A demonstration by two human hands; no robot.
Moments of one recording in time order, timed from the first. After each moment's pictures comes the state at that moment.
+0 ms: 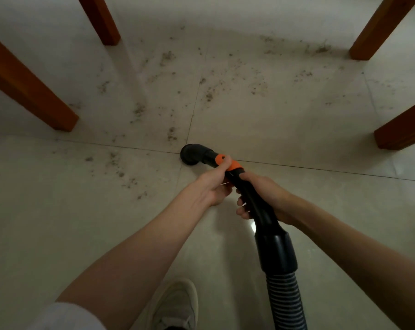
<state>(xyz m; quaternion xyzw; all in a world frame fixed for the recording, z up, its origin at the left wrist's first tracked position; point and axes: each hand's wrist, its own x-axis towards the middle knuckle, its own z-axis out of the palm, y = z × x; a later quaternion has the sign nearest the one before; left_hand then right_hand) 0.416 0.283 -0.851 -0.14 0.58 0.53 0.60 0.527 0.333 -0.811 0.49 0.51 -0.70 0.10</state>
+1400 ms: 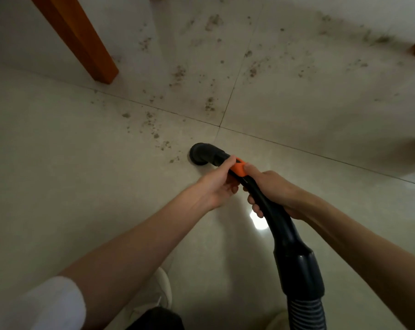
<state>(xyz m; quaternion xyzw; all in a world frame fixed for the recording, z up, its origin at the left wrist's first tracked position) 0.406 0.187 -0.852 -0.18 0.54 0.58 0.58 0.496 0.269 -0.799 0.44 0.61 -0.62 0.22</state>
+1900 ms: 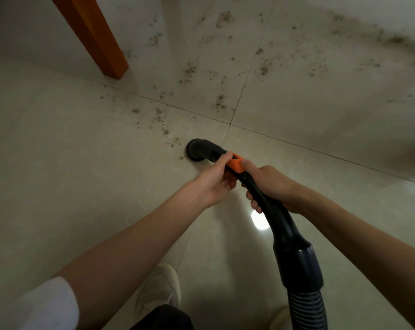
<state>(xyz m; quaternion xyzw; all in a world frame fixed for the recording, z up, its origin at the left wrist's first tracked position) 0.388 0.164 -0.855 -0.18 0.53 0.61 0.56 0.472 0.250 -0.803 0.43 0.64 -0.59 0.23</state>
